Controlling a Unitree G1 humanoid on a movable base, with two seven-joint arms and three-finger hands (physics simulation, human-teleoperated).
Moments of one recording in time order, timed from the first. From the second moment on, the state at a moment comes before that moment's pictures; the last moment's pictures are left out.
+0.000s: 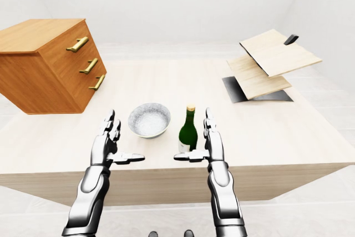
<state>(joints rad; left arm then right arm) 0.03 -0.03 0.03 -0.04 -0.02 -0.01 -0.04 0.01 0.00 -0.01 0.01 0.00 -0.01 0.02</state>
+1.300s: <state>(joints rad) 0.20 0.00 0.09 -0.53 -0.05 0.09 -0.14 0.08 -0.02 -0.08 -0.35 0.05 0.09 0.08</state>
